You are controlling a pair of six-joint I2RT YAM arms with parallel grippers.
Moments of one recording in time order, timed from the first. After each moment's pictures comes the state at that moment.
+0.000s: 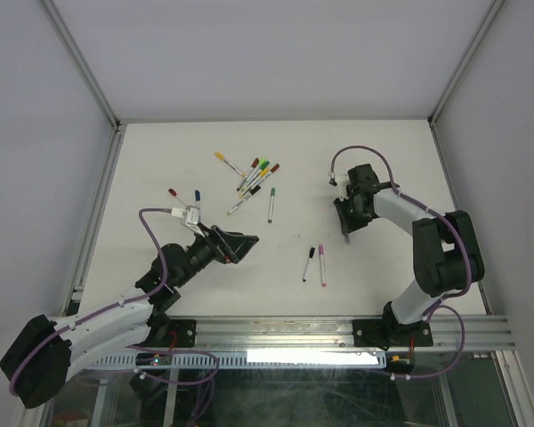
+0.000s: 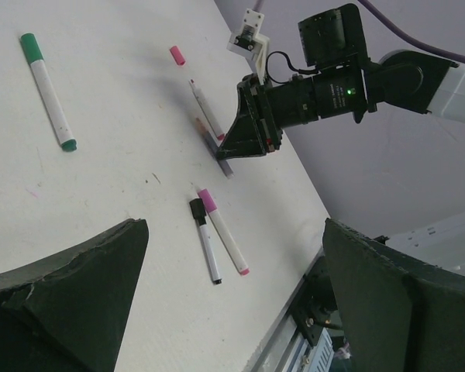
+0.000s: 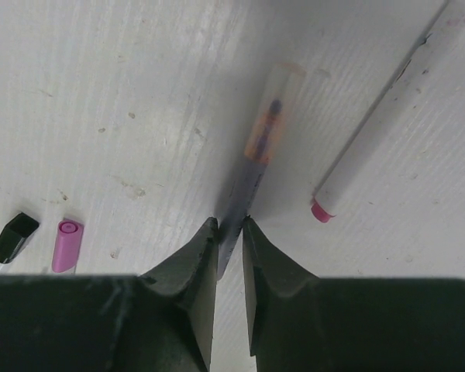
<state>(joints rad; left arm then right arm) -0.75 0.78 0.13 0.66 0.03 -0.85 0.27 1.62 0.95 -0.57 -0.13 -0.15</state>
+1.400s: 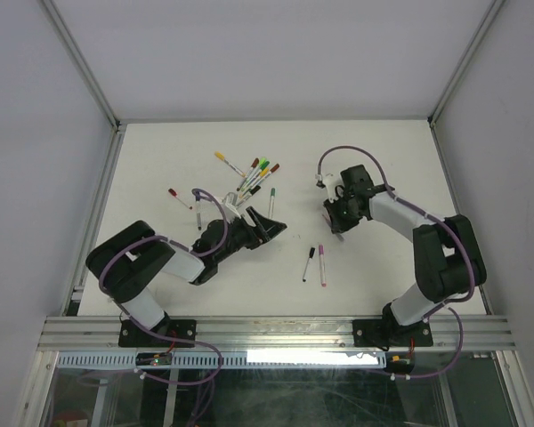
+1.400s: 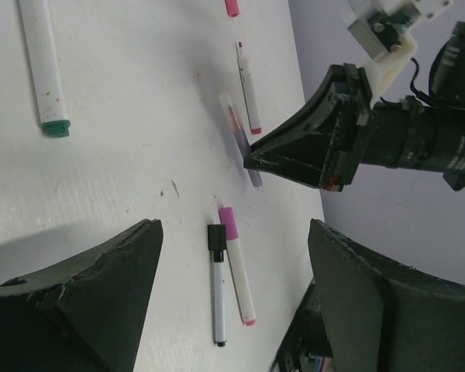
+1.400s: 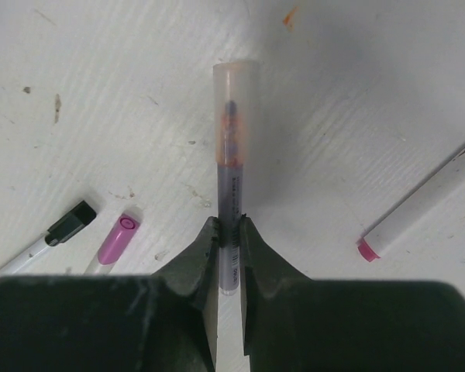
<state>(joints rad) -0.76 1.62 0.36 1.09 0.06 -1.10 0.34 1.60 0.94 -0.52 -0.21 -0.25</state>
